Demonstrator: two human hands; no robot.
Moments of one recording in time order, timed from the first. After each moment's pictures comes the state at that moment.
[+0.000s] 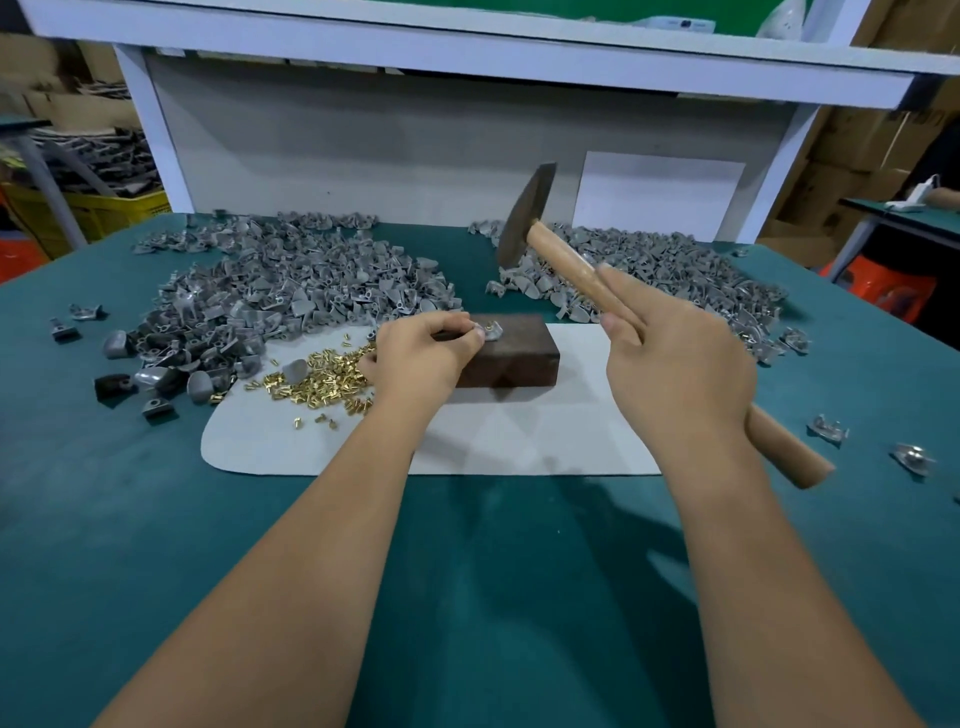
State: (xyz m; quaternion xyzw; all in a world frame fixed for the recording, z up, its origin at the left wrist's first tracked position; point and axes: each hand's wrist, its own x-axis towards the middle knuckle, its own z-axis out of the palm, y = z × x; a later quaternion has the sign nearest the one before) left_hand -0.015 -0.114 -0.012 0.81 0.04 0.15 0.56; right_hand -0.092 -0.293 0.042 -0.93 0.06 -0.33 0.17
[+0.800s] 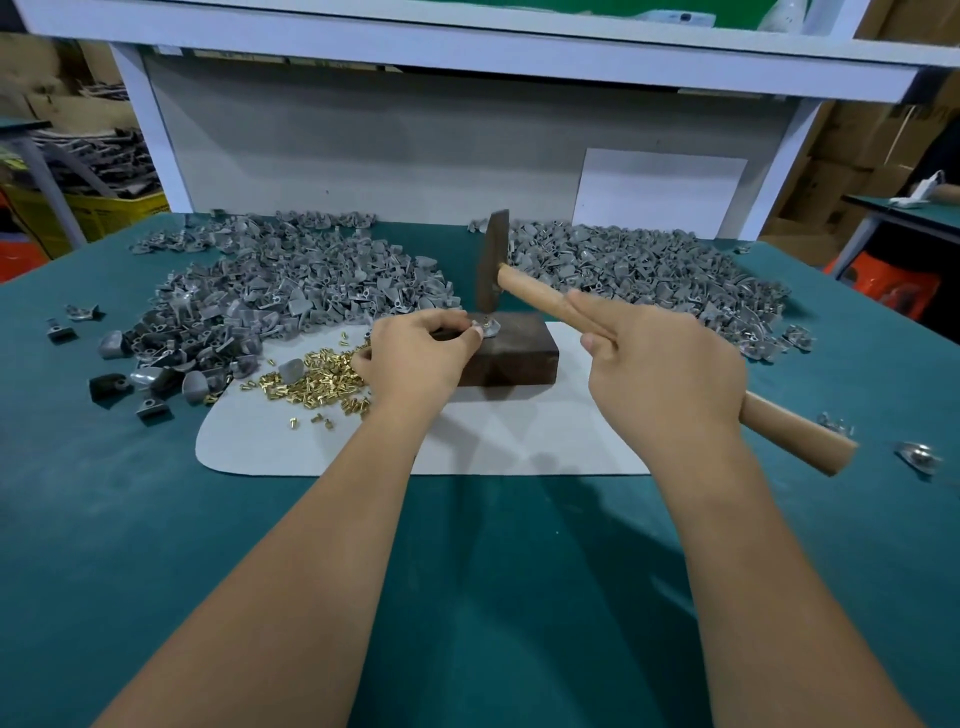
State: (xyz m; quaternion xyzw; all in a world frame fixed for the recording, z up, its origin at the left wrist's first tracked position) left_hand -0.012 -0.118 -0.016 0.84 0.07 0.21 0.49; right_hand -0.094 -0.286 0.038 -0.95 0.05 -0.28 0.08
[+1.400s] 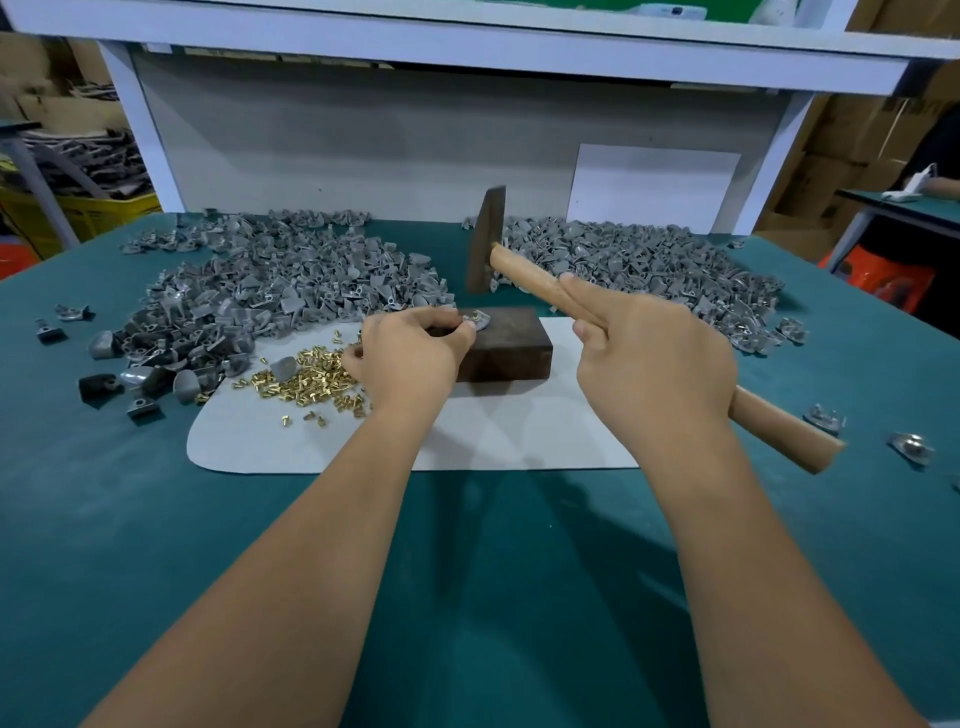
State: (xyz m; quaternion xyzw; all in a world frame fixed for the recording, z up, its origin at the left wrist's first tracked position) left_hand -0.010 -0.122 -0.019 0.85 0.09 0.24 0.46; right_hand -0.096 -0.282 0.041 -0.95 0.04 -0.30 0.08
